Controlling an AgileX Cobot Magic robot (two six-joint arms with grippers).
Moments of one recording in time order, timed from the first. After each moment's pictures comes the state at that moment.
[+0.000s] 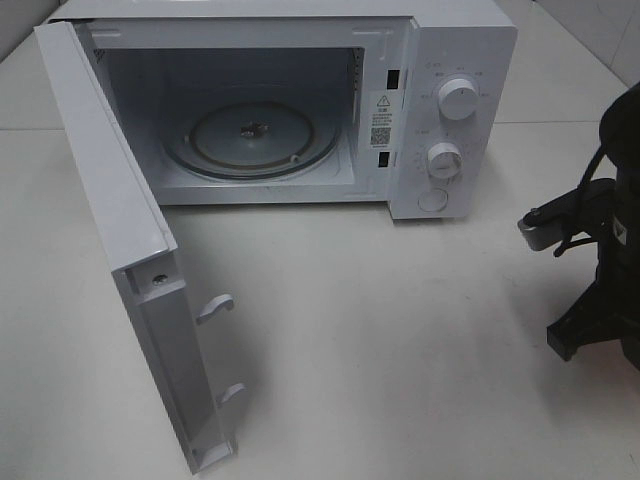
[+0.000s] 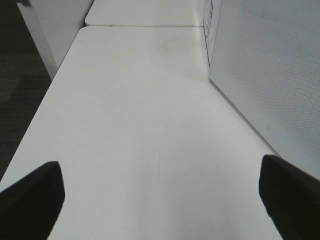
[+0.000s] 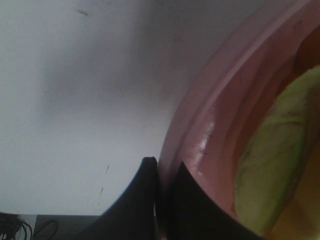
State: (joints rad) left arm 0.00 0.00 -0.50 0.00 1.04 0.01; right arm 0.36 1.60 -0.79 -0.36 0.94 0.27
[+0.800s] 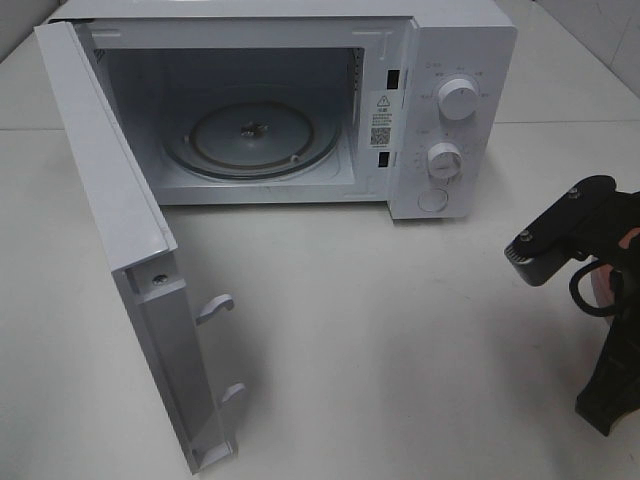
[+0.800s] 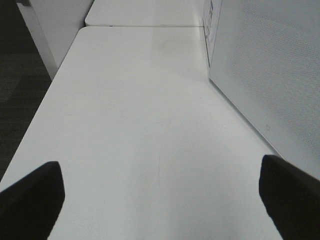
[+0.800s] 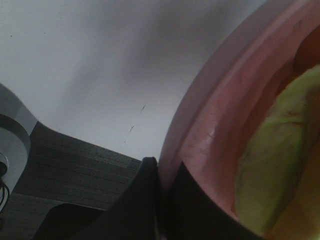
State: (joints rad) left arm 0.00 0.00 -0.50 0.00 1.04 0.01; right arm 0.68 1.33 -0.72 -0.36 1.12 0.28
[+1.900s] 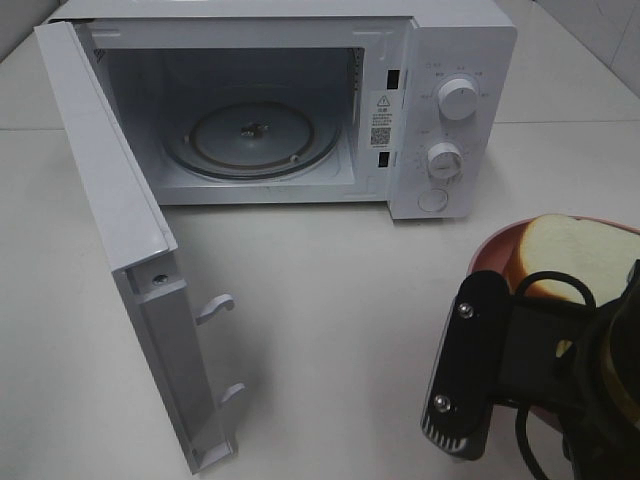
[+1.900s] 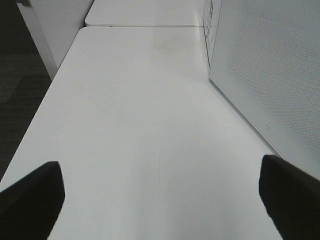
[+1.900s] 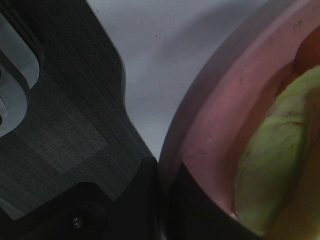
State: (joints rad) left arm 0.00 0.00 -0.50 0.00 1.04 0.01; right arm 1.18 1.31 -0.72 -0.35 1.16 0.24
